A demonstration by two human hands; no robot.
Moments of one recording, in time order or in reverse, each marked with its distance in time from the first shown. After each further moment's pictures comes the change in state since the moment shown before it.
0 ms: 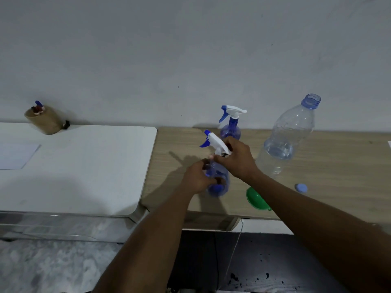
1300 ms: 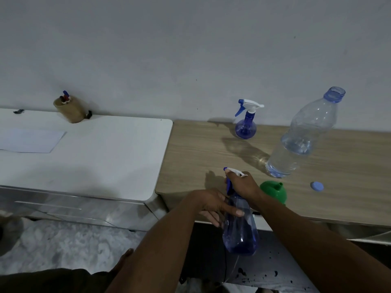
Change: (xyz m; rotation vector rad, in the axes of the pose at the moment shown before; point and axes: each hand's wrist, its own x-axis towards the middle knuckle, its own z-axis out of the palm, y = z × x) left_hand -0.067 -0.006 0.010 -0.102 -0.651 -0.533; right_hand -0.068 0.021 0.052 0.444 -0.202 0.592
